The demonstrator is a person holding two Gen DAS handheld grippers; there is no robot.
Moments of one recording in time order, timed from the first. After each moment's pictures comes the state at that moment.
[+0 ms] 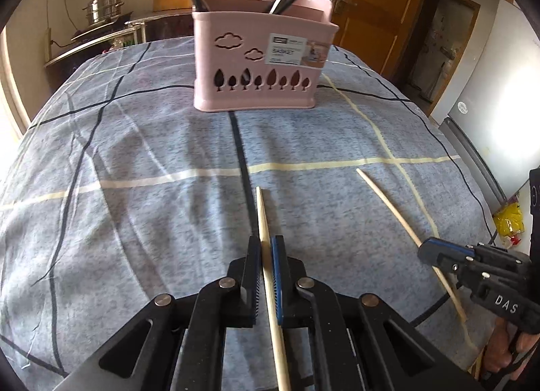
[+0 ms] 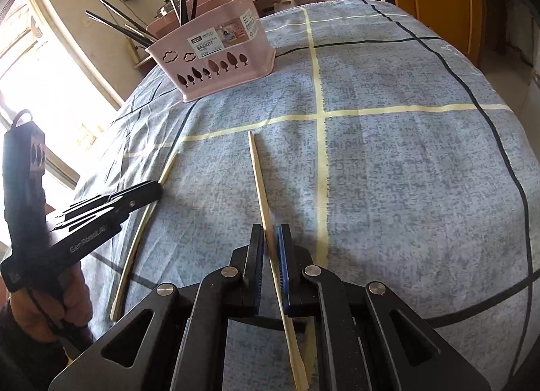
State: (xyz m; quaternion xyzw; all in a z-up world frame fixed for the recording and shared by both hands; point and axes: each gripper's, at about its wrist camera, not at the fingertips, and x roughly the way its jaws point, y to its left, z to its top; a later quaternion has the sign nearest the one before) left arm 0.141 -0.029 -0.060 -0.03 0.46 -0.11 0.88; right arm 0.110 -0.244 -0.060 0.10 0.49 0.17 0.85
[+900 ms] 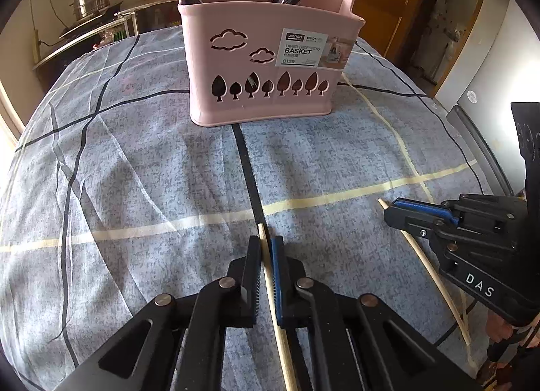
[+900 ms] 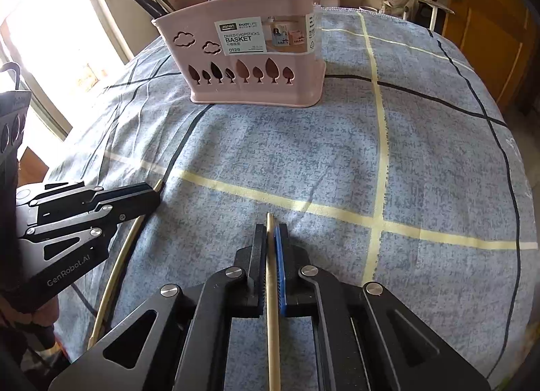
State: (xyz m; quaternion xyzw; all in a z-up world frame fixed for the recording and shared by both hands) left arm 0.202 -0.037 -0.060 -0.01 0.51 -0.12 0.85; right arm 0.192 -0.192 -0.057 -0.02 0.51 0.20 0.83
